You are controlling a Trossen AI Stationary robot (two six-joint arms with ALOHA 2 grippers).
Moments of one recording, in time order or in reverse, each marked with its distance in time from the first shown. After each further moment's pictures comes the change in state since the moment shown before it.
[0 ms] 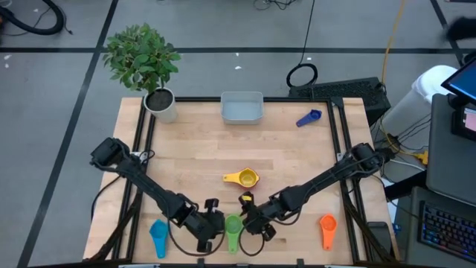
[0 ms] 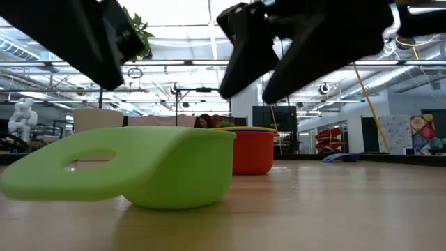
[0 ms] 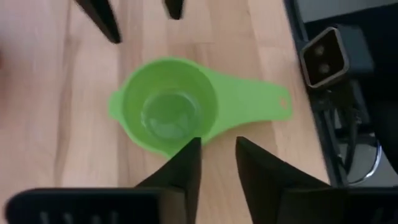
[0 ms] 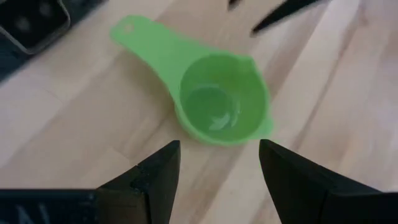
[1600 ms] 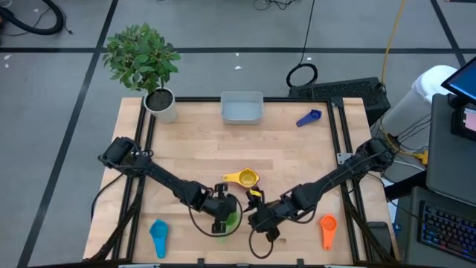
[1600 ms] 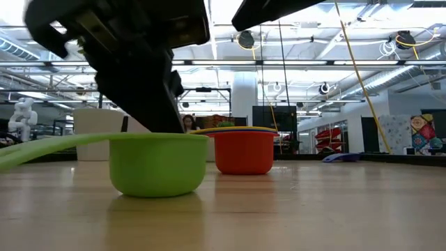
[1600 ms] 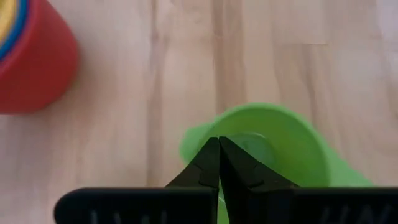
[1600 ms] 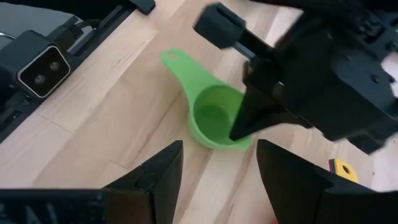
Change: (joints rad) left arm 0.180 0.087 0.000 0.007 0.021 0.120; right arm 0.044 -0.136 0.000 -0.062 0.128 0.102
